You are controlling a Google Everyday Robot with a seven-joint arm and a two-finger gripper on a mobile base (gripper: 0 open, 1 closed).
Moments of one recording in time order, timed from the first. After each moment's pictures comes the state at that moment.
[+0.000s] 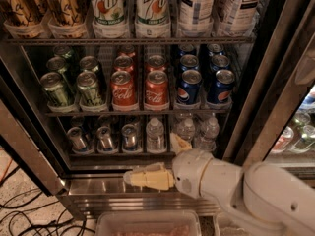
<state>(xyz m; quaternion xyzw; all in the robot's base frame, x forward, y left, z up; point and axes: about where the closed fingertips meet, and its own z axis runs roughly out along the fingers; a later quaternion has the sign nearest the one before) 0.439 0.005 0.793 -0.29 0.74 0.33 0.51</state>
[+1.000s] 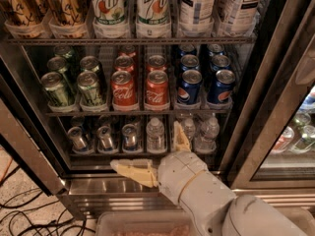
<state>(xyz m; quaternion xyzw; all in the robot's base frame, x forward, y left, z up) 0.440 0.007 0.837 -0.24 0.71 0.20 0.64</state>
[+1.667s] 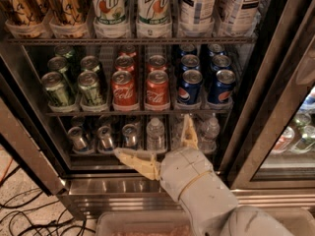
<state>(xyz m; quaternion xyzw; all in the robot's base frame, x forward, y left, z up) 0.445 -0.007 0.868 -0.19 0.69 0.17 0.68</state>
